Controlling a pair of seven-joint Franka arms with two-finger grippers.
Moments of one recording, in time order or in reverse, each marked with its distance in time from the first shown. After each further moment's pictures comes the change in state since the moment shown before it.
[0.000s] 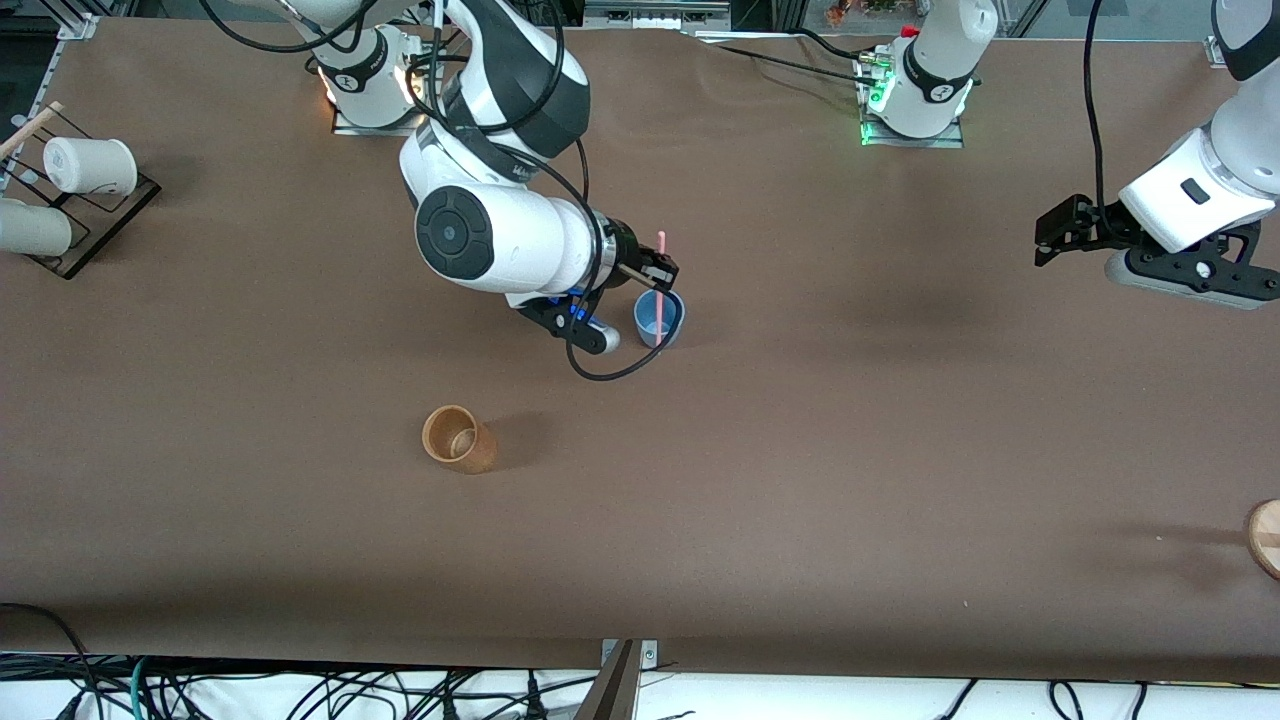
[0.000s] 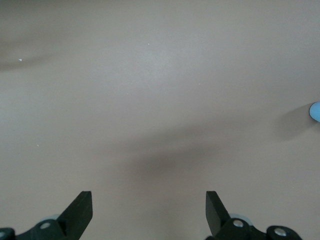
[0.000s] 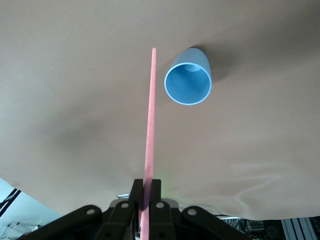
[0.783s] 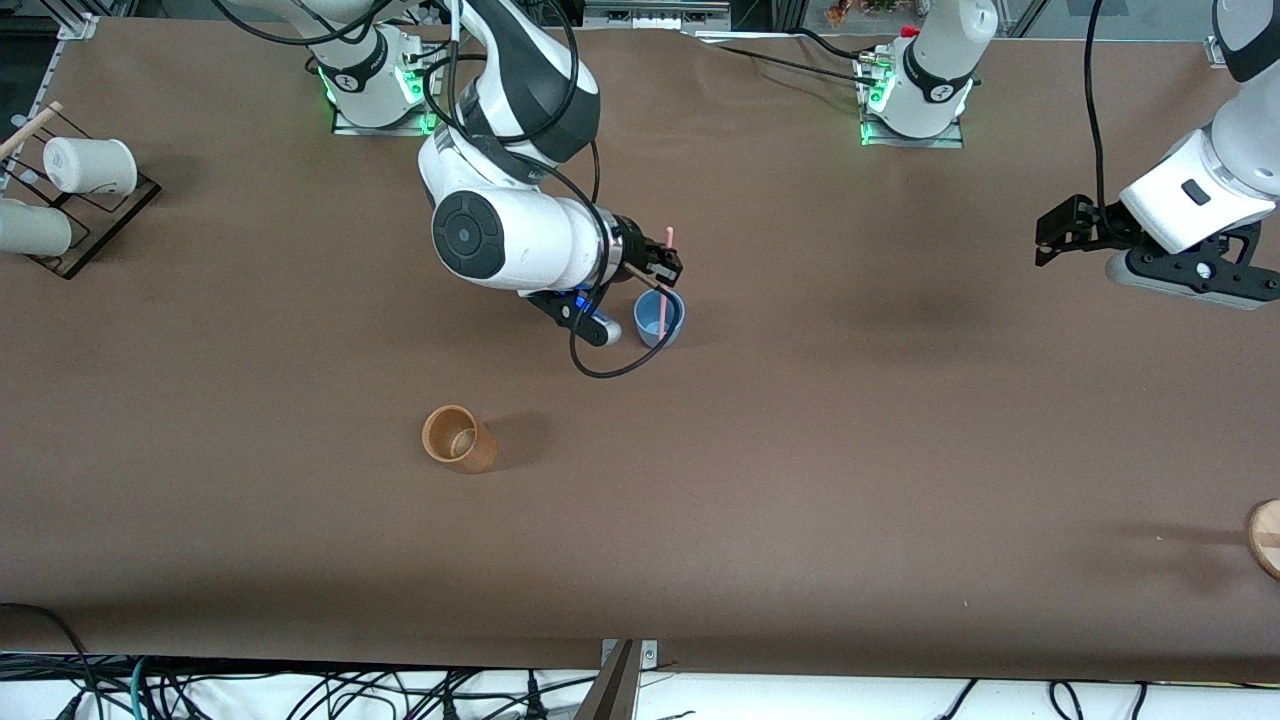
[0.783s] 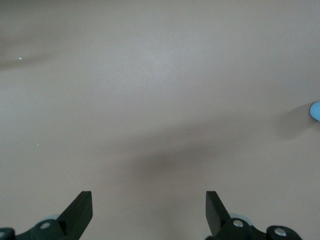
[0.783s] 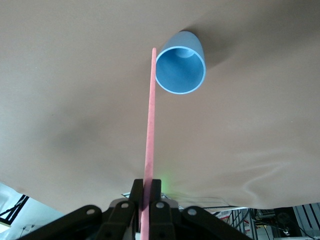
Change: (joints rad) left arm 0.001 0.001 0.000 0.000 0.000 -0.003 0.000; right arm 0.019 -0.059 0.000 -0.132 0.038 0.060 0.042
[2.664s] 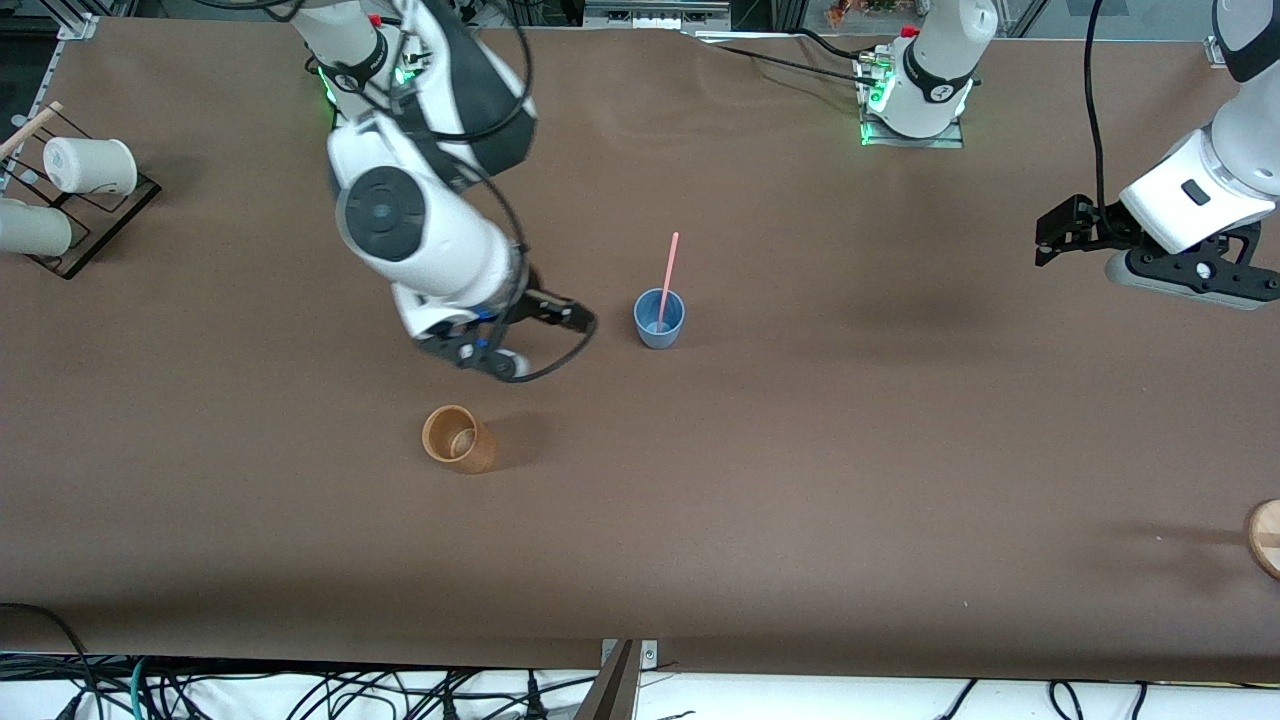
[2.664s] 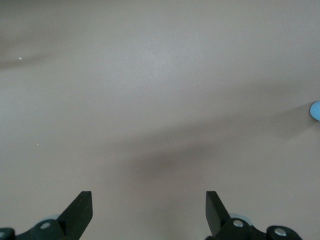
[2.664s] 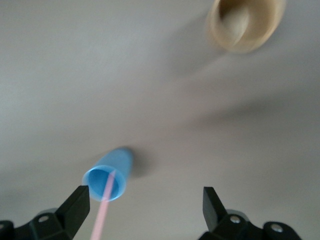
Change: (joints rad) left arm 0.000 0.000 0.000 0.000 0.000 0.000 0.000; right arm -0.142 -0.131 -0.015 -0.127 -0.451 0.030 -0.408
